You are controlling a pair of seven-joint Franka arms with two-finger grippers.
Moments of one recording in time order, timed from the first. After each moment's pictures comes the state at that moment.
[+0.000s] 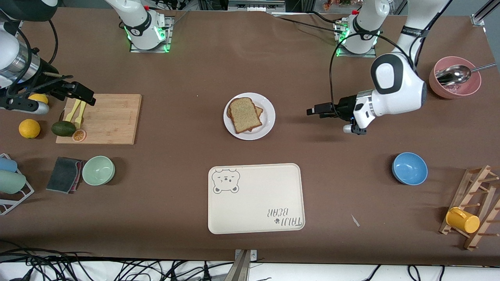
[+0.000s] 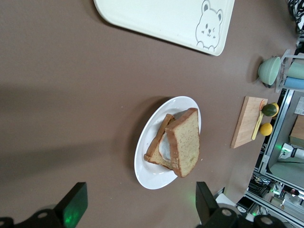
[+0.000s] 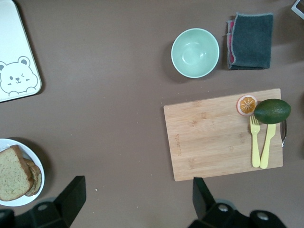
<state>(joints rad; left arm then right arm) -0.07 0.19 -0.20 -2.25 -1.07 2.20 0.35 -0.03 0.00 0.11 -1.70 0.03 1.66 0.24</state>
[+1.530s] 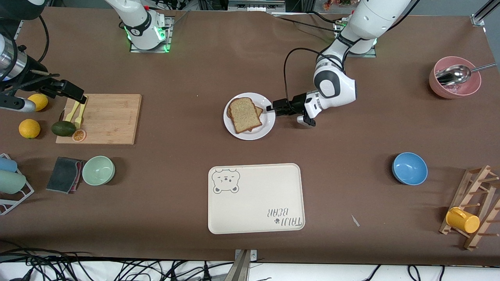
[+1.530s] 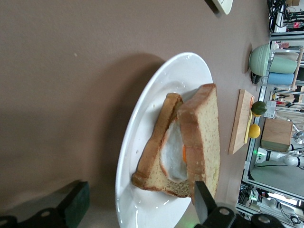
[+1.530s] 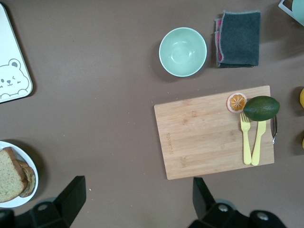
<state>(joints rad) -0.28 0.50 -0.33 -2.26 -1.84 2.47 1.02 -0.03 -0.01 0.06 -1.70 0.03 1.65 0.21</state>
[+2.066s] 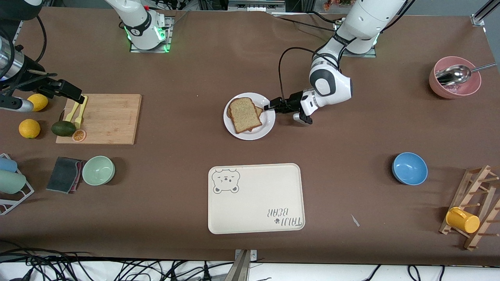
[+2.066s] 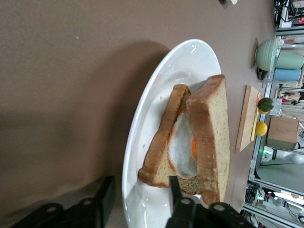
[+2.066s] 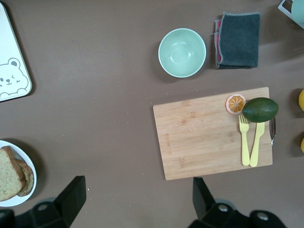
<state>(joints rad) -0.30 0.52 -0.33 -2.26 -1.87 2.49 1.05 -0.03 -0.01 0.05 -1.70 0.03 1.65 0.19</state>
